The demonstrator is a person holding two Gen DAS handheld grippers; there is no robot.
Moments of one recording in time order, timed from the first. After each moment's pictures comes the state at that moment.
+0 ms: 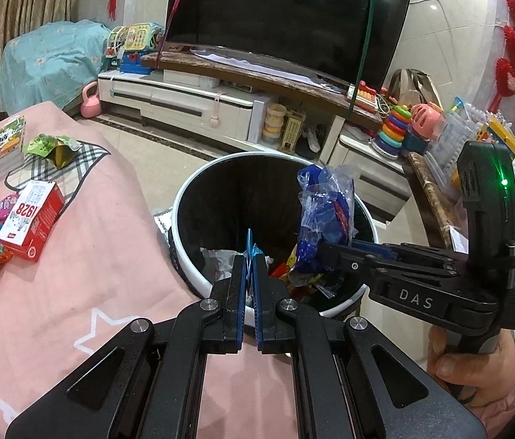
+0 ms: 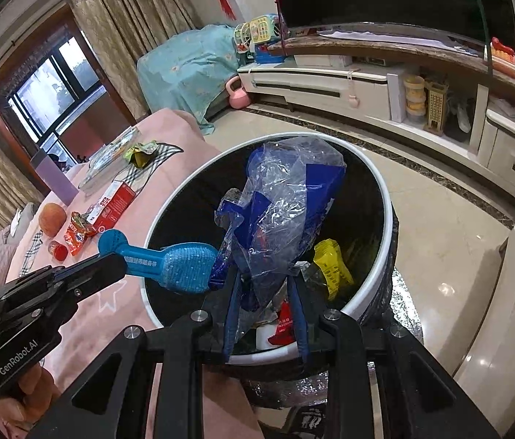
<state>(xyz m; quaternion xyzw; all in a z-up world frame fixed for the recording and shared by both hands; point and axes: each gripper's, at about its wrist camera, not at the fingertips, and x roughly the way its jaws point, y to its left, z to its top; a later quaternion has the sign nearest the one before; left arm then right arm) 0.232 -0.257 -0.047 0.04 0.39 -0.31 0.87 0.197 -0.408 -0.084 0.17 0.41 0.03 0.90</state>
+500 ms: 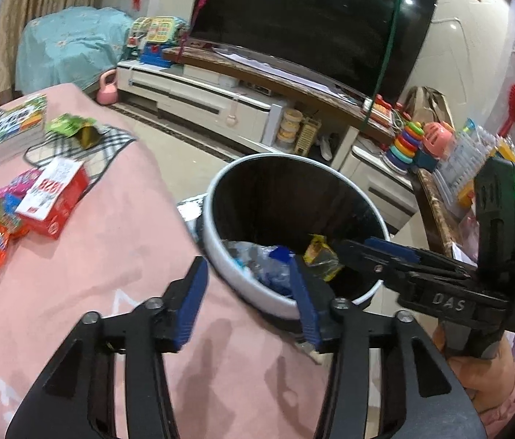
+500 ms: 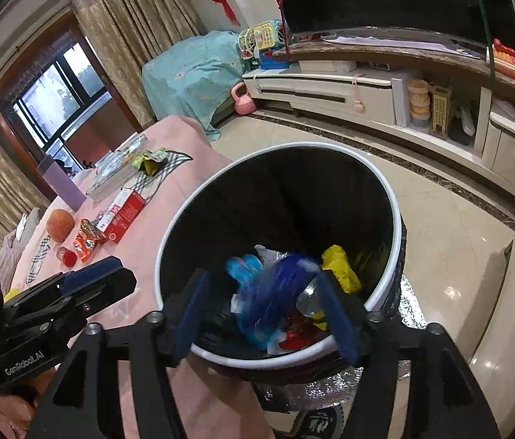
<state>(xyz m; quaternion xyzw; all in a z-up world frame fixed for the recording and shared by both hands) 0.233 -0.221 -0.047 -0.01 0.40 -0.28 0.87 0.193 -0.407 -0.076 0.18 0.39 0.04 0.90</state>
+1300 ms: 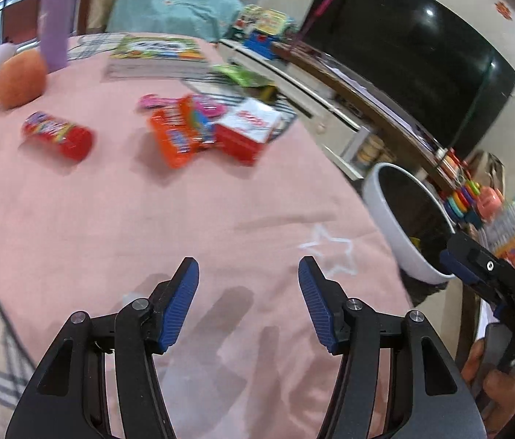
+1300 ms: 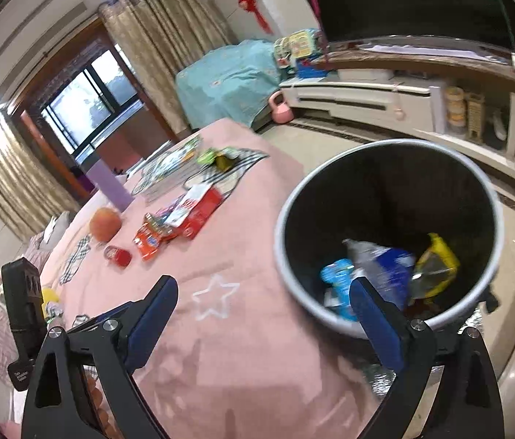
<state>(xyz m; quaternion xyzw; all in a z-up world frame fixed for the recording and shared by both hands) 0.217 -0.056 -0.082 -0.11 0.43 -0.14 0.88 0.188 -0.312 -0.062 0.20 0.37 0.10 0.90</state>
